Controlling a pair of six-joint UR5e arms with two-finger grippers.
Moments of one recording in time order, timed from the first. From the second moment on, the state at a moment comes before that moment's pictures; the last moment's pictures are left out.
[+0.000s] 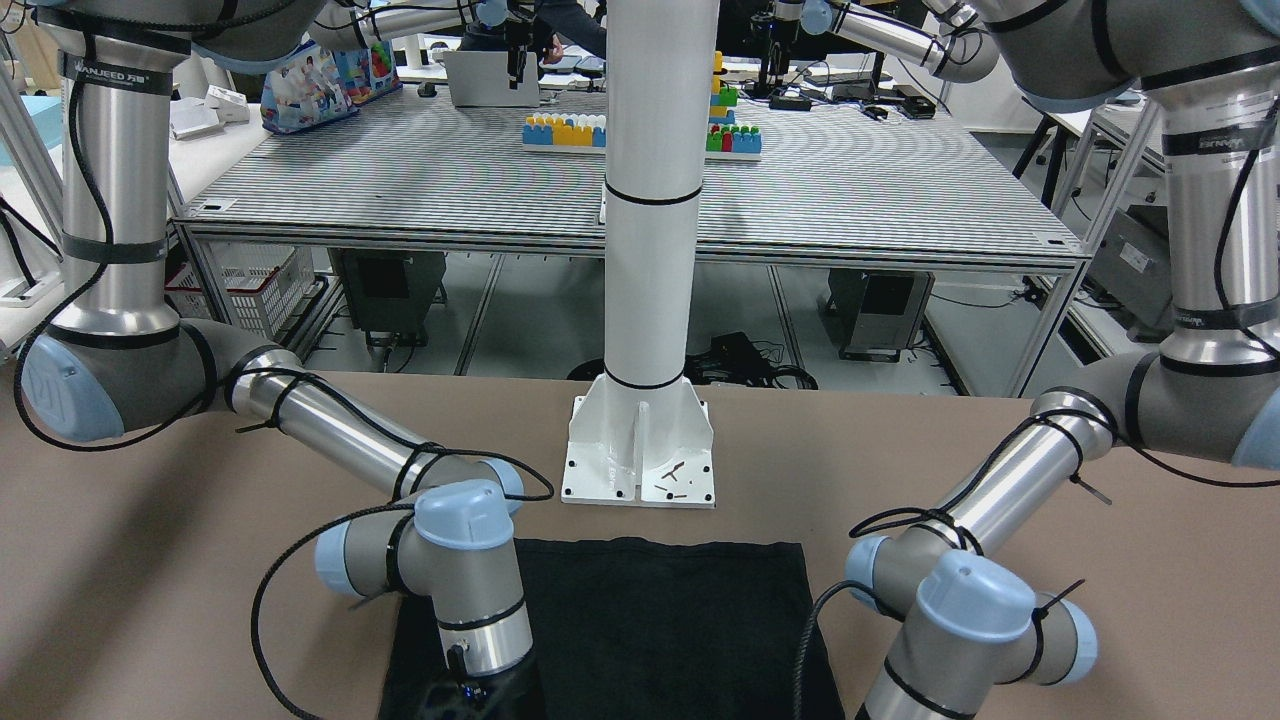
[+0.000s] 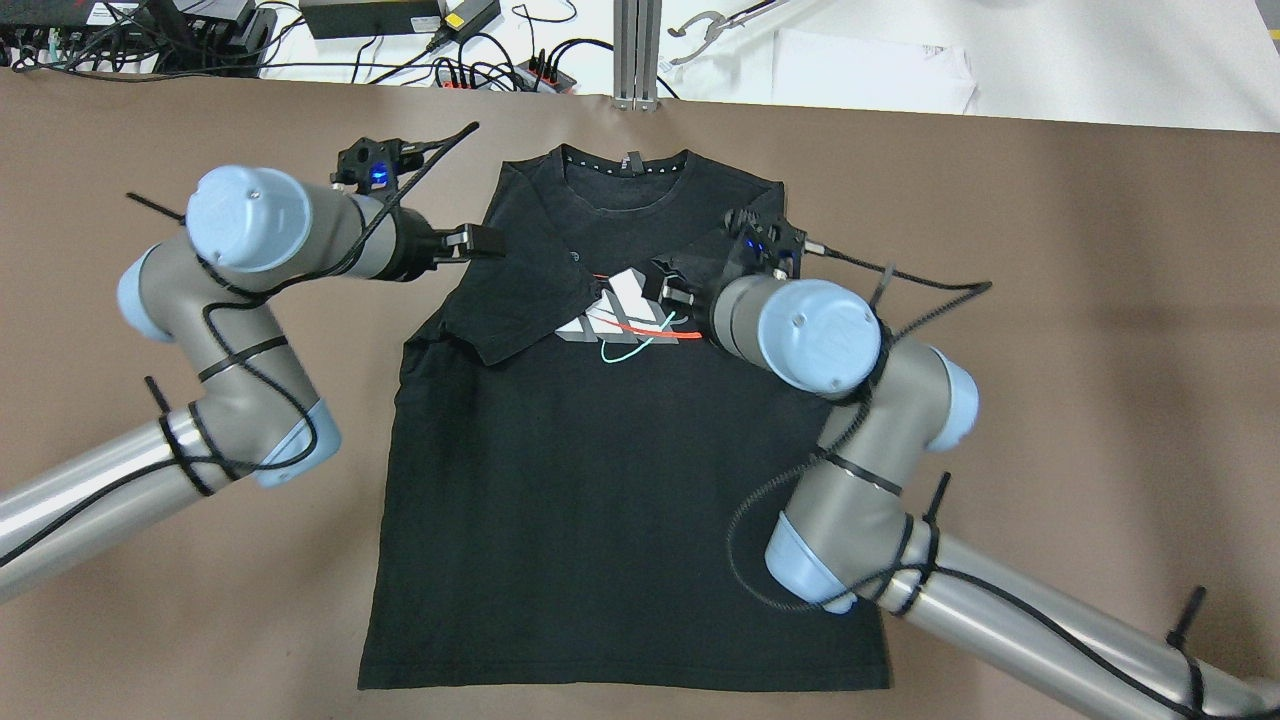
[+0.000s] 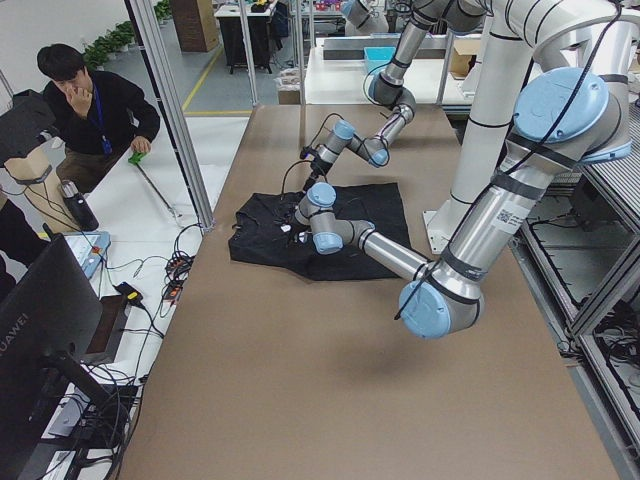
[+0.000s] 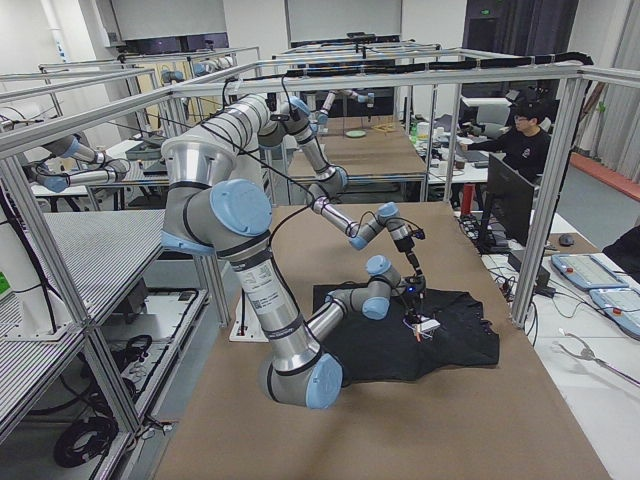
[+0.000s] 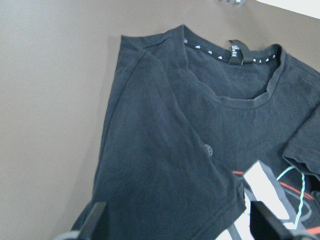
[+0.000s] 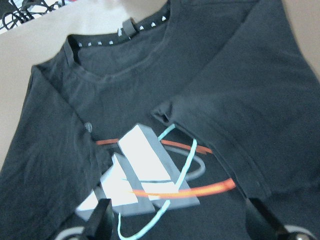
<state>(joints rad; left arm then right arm) -0.80 -2.16 -1.45 -2.32 -1.81 -1.26 0.63 -0.92 1.53 -1.02 1.53 1.41</state>
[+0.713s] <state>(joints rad) -0.48 -1.56 -1.96 -2.47 -1.63 -1.59 0.26 -1.47 2.08 -1.00 1.35 1.79</state>
